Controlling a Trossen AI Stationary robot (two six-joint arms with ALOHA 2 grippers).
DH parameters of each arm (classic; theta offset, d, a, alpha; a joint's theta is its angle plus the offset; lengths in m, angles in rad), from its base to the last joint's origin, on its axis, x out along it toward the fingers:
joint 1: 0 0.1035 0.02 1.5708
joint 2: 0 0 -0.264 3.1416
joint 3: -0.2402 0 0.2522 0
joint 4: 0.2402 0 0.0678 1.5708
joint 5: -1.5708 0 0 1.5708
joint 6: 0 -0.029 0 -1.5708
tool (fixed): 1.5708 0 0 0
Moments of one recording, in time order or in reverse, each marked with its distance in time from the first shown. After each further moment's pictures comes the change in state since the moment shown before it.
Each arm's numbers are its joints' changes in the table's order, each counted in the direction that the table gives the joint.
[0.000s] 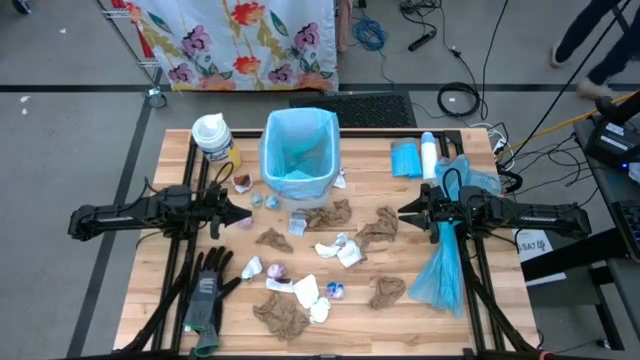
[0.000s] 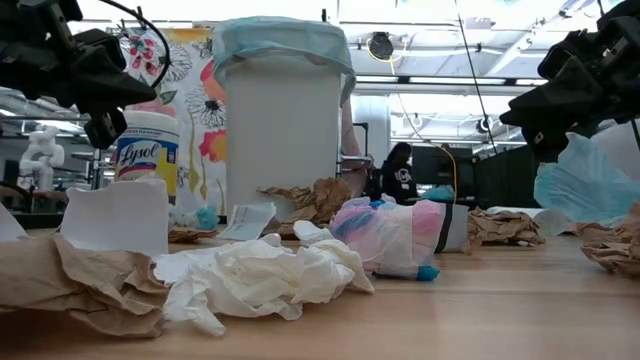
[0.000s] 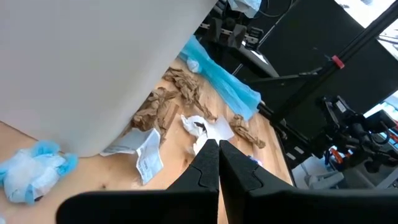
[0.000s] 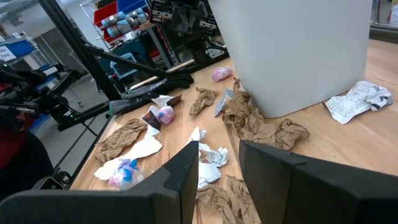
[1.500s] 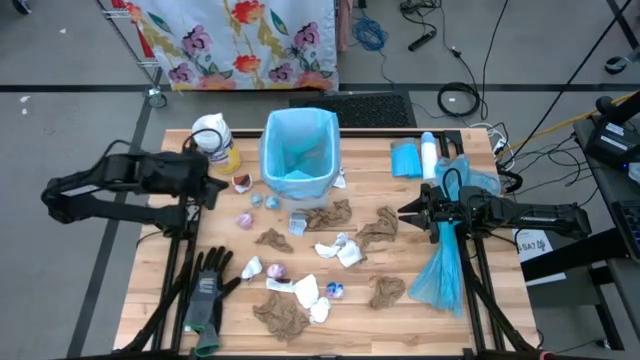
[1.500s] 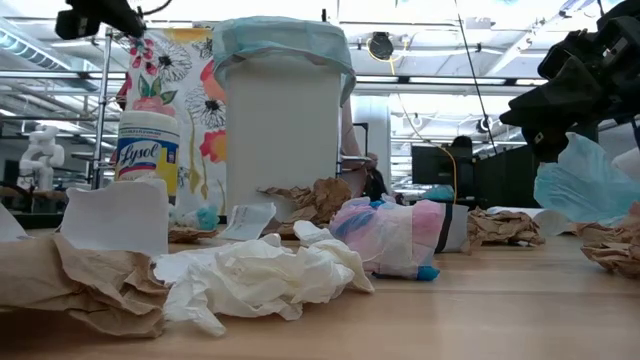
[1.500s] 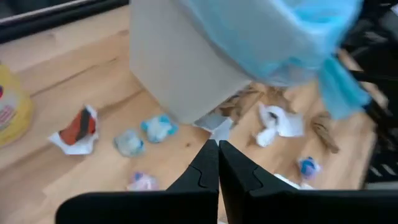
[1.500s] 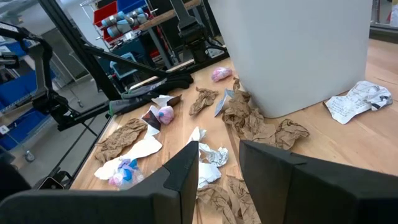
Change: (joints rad) left arm 0.000 -0.621 -0.937 0.911 0.309 0.160; right arm 0.000 0.000 0.000 0.000 0.000 0.000
